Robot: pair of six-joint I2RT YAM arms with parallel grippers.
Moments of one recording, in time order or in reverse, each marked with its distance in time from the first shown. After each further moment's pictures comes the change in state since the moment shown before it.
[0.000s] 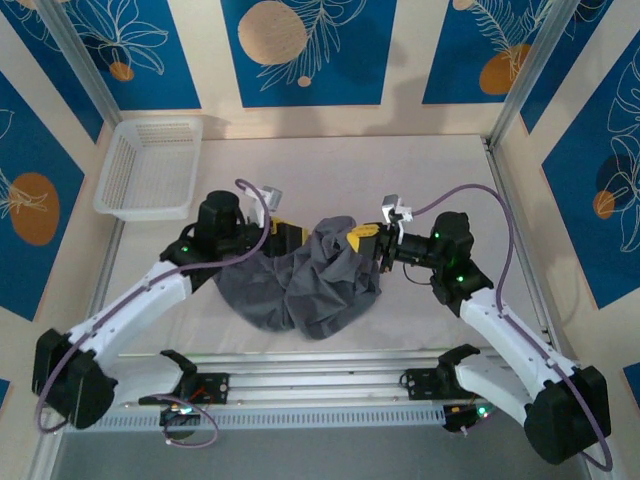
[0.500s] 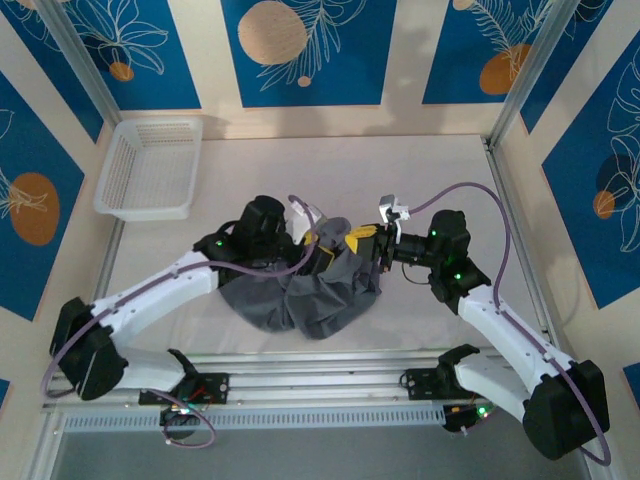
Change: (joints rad) left arm -0.207 0.195 0.129 -0.124 -0.174 0.330; right arm 0.001 0.023 0.005 -0.012 -0.026 0.019
